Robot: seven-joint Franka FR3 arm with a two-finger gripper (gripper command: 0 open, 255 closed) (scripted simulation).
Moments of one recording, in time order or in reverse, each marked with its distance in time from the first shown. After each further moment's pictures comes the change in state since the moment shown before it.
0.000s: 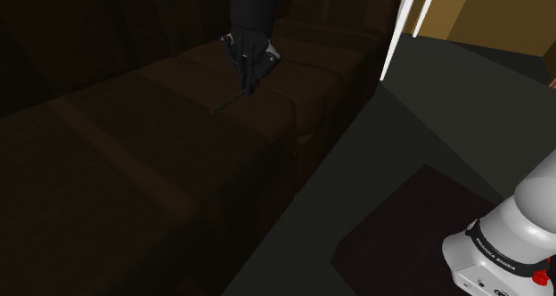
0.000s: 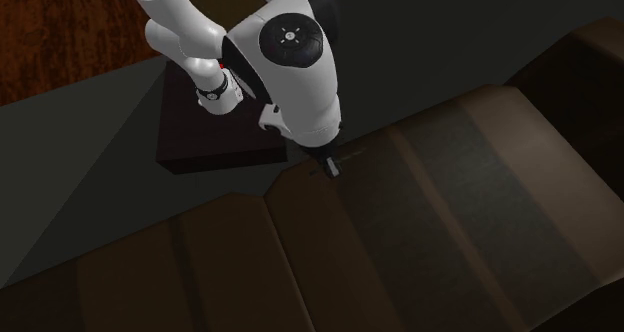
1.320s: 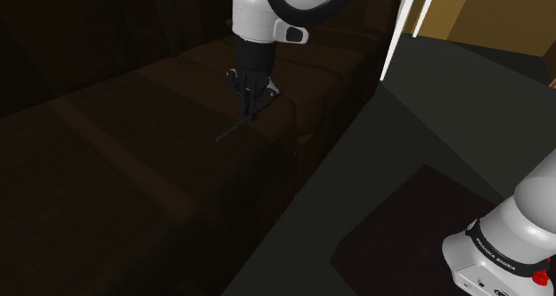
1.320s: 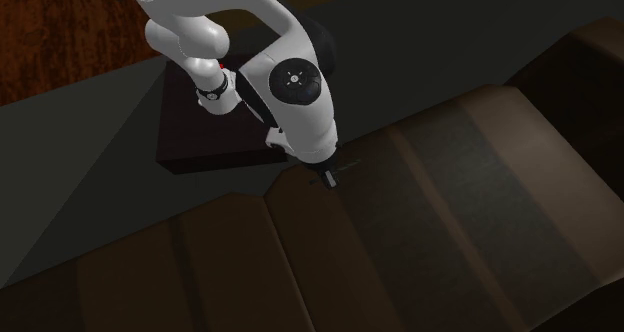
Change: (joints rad) arm -0.002 0.009 -0.004 -0.168 -0.007 0.173 -0.005
